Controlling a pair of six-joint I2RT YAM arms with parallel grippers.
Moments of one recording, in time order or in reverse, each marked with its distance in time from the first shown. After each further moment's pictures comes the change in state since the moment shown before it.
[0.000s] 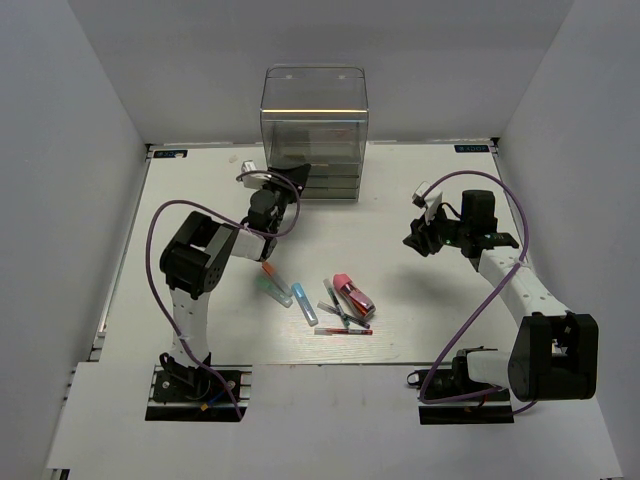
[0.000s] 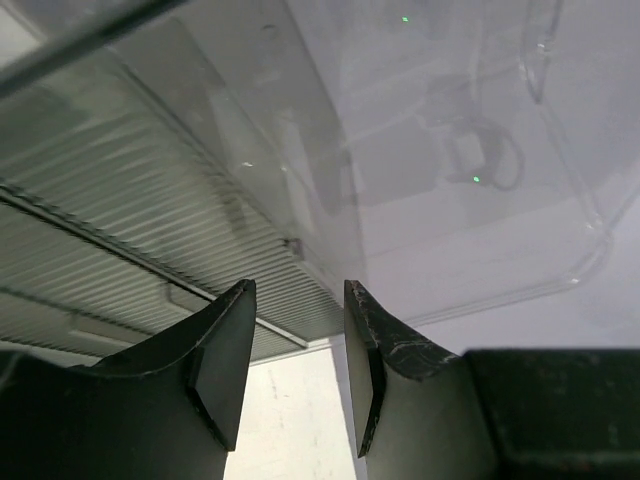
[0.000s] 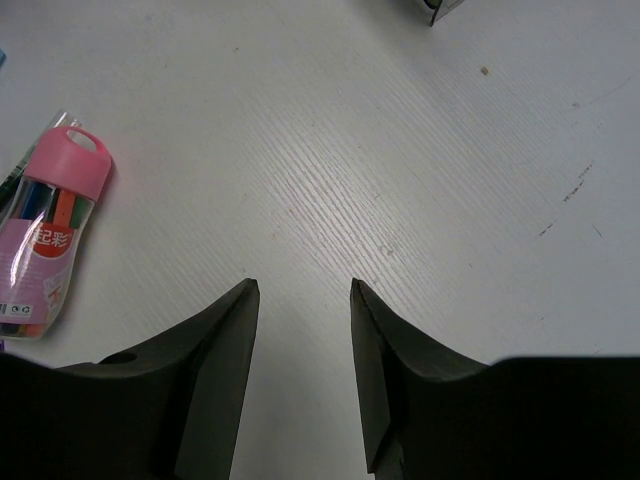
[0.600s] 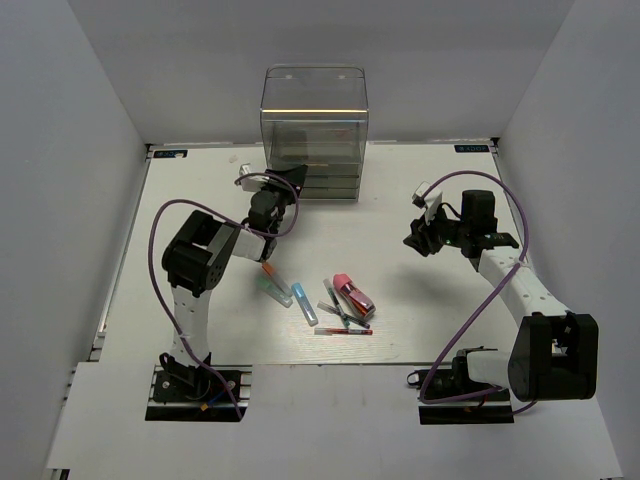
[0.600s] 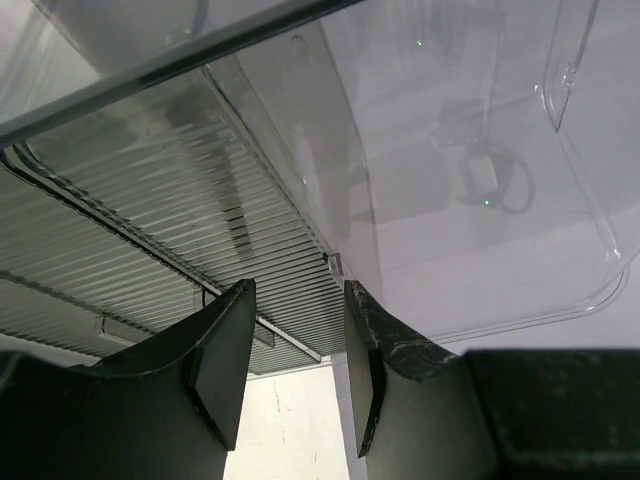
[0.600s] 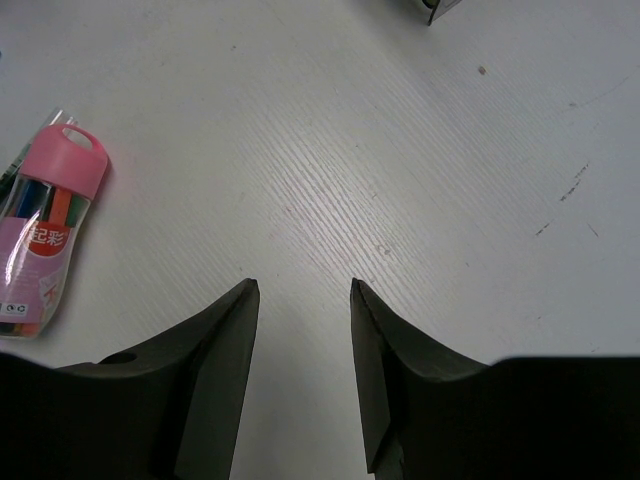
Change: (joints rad) left arm 0.001 0.025 0.002 -0.008 -0.045 -0.040; right arm 0.000 0.000 0.000 0.000 0.004 -0.006
